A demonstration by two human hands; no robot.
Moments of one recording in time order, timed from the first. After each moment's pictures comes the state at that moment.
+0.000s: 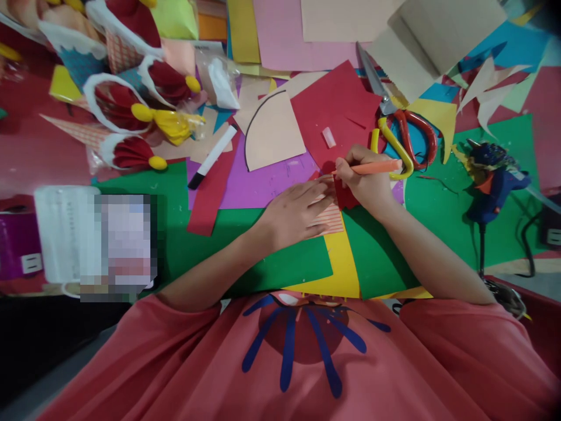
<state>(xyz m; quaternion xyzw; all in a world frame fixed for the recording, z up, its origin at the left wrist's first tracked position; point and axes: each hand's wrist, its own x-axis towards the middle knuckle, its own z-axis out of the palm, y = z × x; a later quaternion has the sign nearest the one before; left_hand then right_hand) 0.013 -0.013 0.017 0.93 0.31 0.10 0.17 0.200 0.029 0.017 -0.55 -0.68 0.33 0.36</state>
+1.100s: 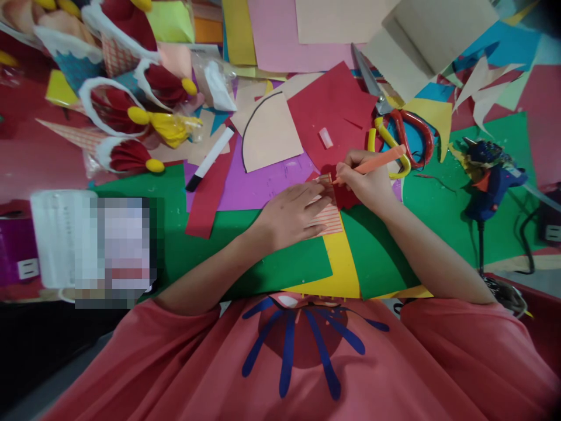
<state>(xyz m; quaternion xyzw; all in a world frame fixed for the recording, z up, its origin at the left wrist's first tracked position) 0.011 -0.012 0.016 0.93 0.30 0.10 0.16 0.200 0.028 0.022 -0.55 -0.64 0.39 0.36</state>
